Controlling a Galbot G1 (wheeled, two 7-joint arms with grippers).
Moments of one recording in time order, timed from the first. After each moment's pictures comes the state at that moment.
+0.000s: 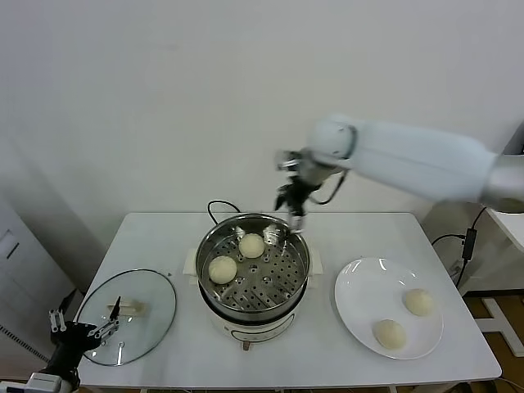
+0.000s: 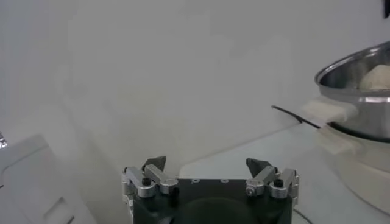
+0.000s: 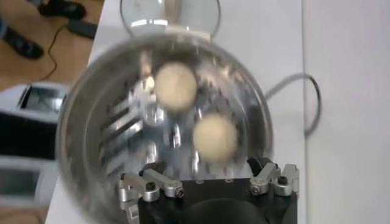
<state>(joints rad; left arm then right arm) 1.69 -1.48 -0.94 -2.17 0.11 0.07 0.28 0.76 0.86 -1.40 1.32 0.49 -0.32 -1.19</state>
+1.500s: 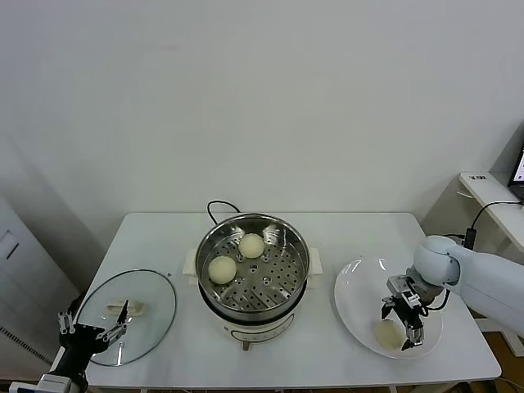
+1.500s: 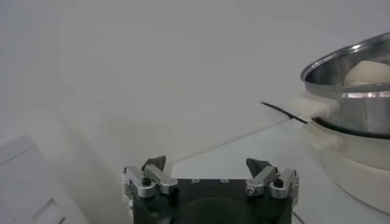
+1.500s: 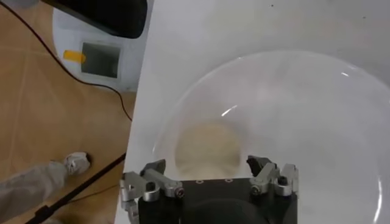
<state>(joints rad) 1.70 -1.49 -0.91 -2.18 0.15 0.07 0.28 0.03 0.49 -1.03 1.45 -0.02 -0.13 -1.19</state>
